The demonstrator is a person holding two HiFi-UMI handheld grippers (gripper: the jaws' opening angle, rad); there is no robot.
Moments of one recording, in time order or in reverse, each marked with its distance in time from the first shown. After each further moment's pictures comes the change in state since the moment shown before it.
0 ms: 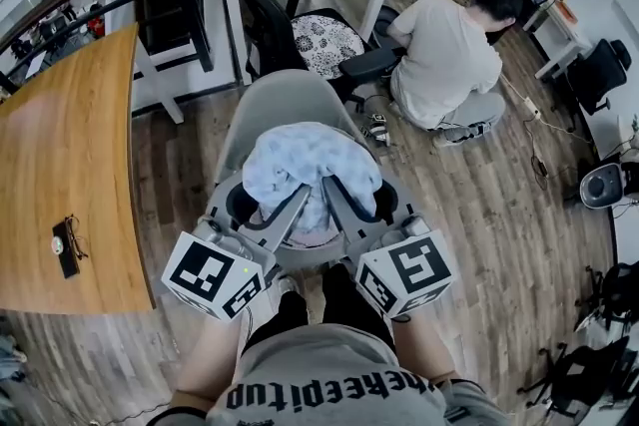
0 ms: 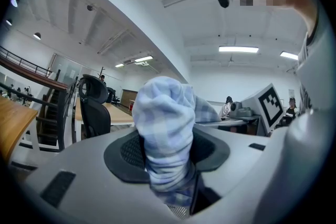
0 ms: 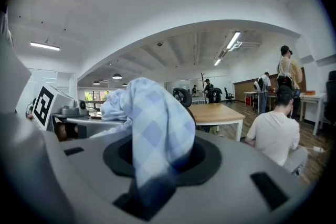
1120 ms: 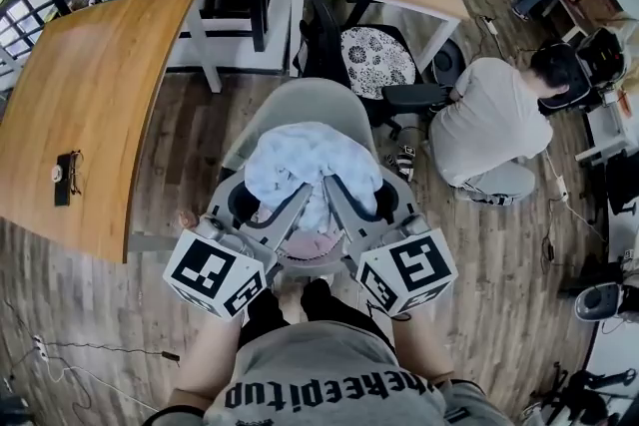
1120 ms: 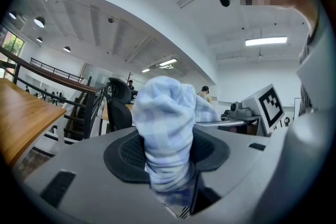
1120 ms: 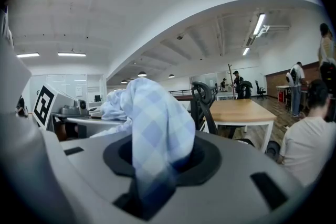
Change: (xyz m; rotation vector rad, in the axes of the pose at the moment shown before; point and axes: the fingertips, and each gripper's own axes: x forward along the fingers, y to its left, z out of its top) left arm 0.038 0.022 -0.004 -0.049 -0.041 0.330; right arm 0.047 -0.039 -0.001 -0.042 0.050 0.329
